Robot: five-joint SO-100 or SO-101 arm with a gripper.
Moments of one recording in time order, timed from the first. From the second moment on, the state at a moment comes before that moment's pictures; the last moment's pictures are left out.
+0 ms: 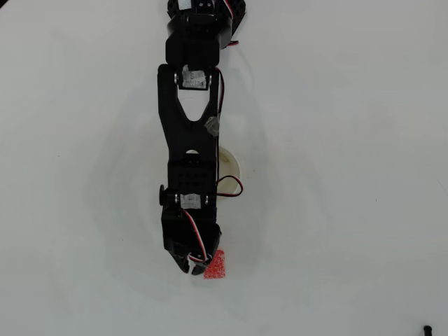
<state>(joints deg) 6.3 68.1 82.5 6.9 -81.8</state>
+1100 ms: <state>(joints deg) -3.0 70.0 84.3 12.7 -82.0</state>
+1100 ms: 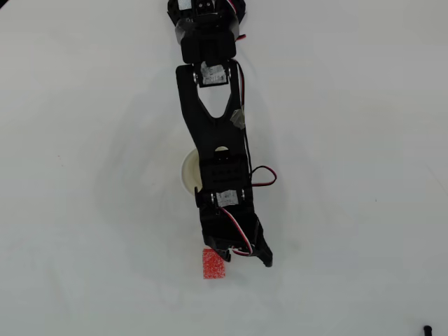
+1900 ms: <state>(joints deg) -2.1 71.0 85.9 18.9 -82.2</state>
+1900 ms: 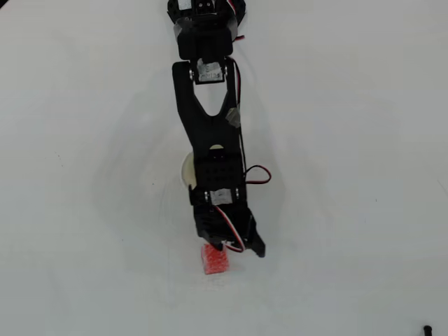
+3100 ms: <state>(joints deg) 0.1 65.0 84.7 15.6 -82.2</state>
